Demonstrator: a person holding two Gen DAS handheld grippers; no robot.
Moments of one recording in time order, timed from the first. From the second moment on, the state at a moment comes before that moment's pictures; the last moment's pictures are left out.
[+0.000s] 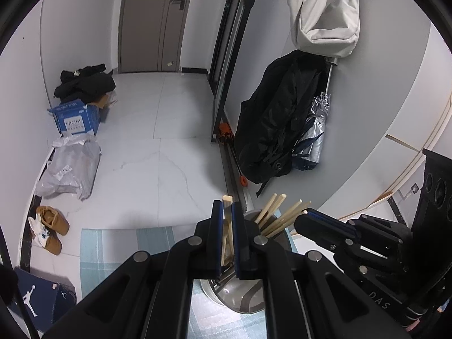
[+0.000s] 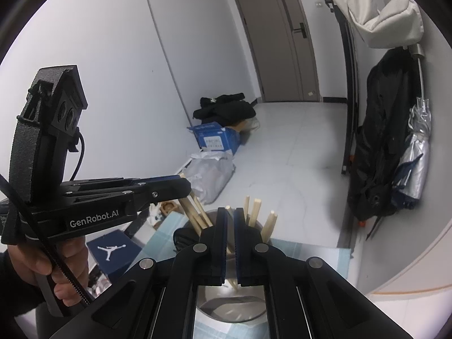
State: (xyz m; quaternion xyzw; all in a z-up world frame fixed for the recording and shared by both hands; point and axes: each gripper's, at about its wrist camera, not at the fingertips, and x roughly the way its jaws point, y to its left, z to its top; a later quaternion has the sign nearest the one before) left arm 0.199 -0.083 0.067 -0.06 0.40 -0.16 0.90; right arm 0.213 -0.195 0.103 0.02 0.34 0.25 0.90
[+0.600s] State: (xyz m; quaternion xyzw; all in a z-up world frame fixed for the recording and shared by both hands) left arm 0.194 -0.078 0.076 -0.06 0.40 -0.16 0.90; right arm 0.207 -0.196 0.096 0.01 0.35 0.24 0.91
